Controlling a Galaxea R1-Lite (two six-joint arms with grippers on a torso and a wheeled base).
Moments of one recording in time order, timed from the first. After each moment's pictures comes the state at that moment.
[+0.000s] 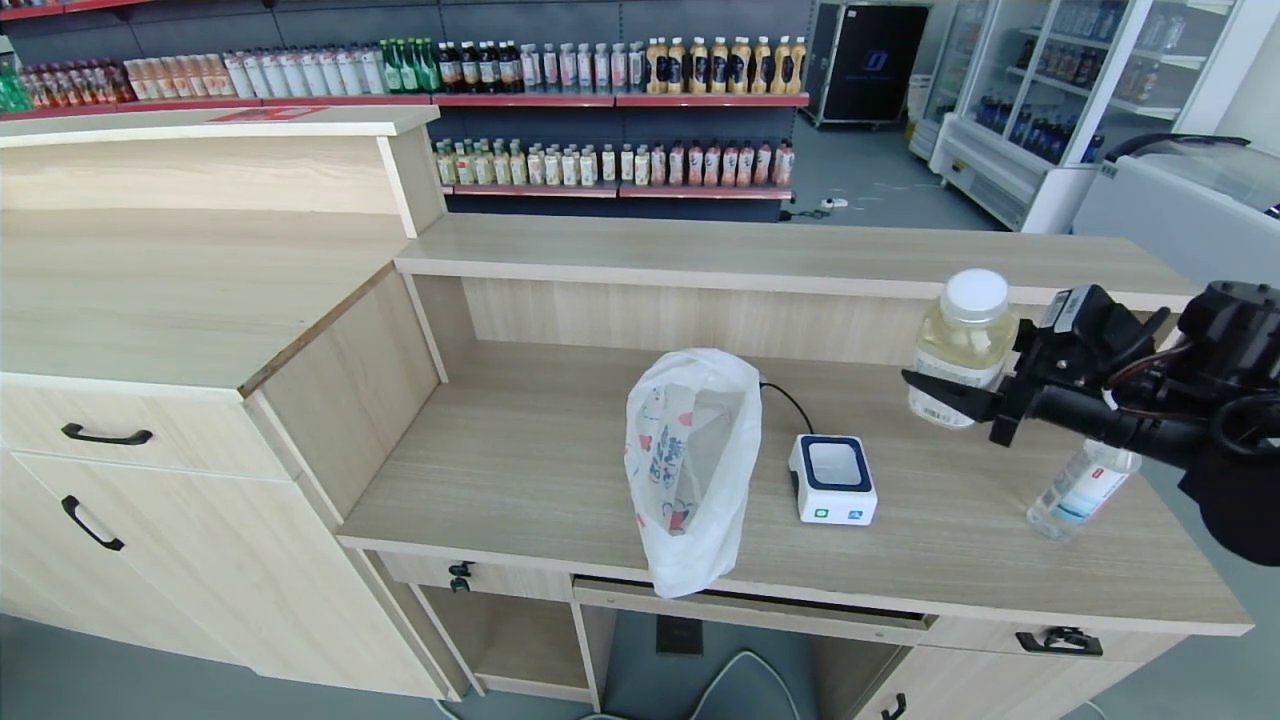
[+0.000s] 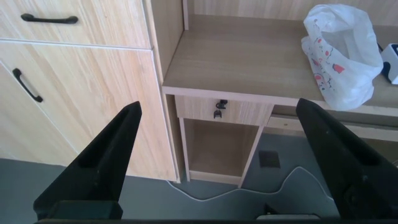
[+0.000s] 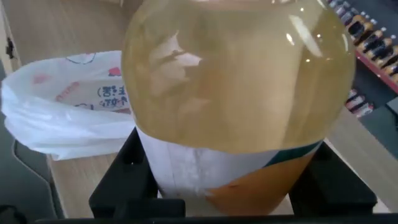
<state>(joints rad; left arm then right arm) 0.00 0.00 0.00 0.00 0.00 0.00 -0.03 1.82 -0.75 -1.13 0.80 -0.67</state>
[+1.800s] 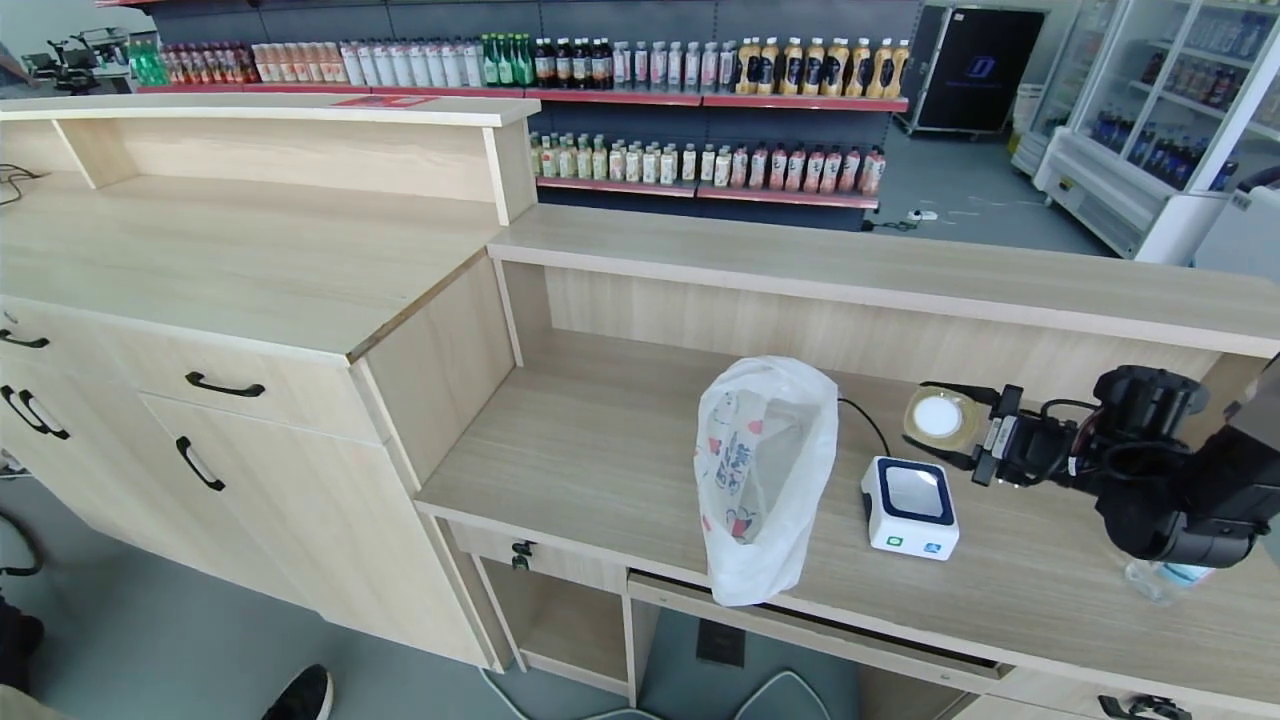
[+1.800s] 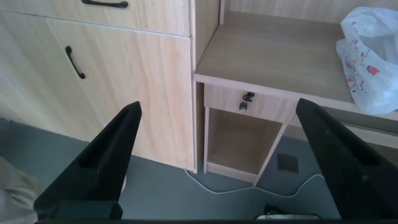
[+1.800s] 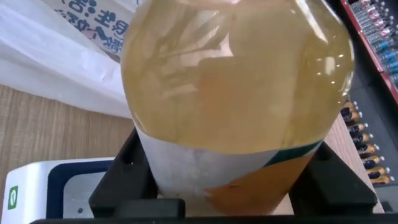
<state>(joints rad) 0.00 0.00 0.00 0.00 0.00 0.00 -0.19 2.27 -0.94 -1.24 1.01 -1.20</state>
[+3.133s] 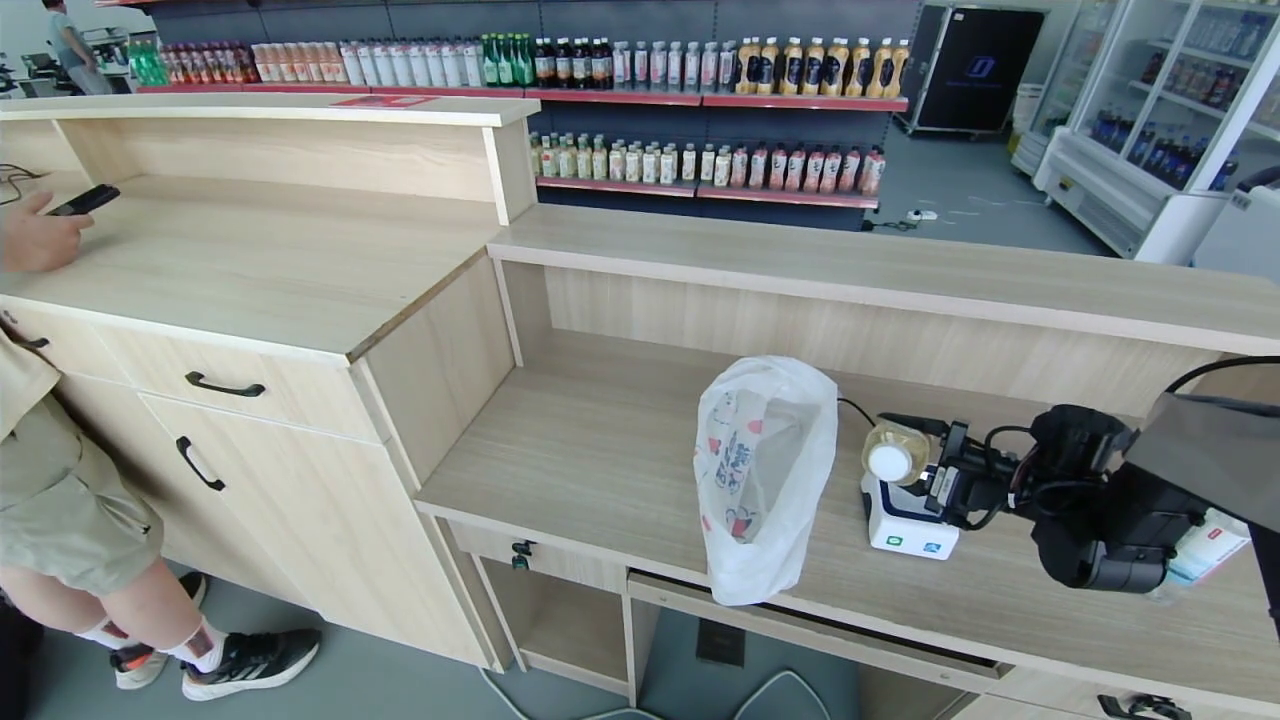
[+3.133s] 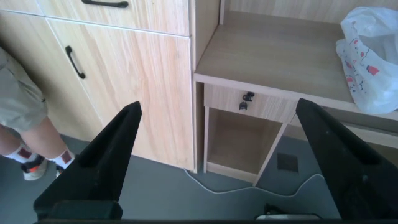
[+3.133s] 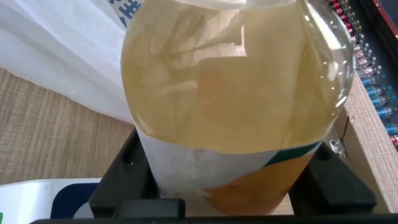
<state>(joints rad) 0.00 0.00 0.00 0.00 0.00 0.00 -0.14 2.48 -1.01 -1.43 1.02 -1.29</state>
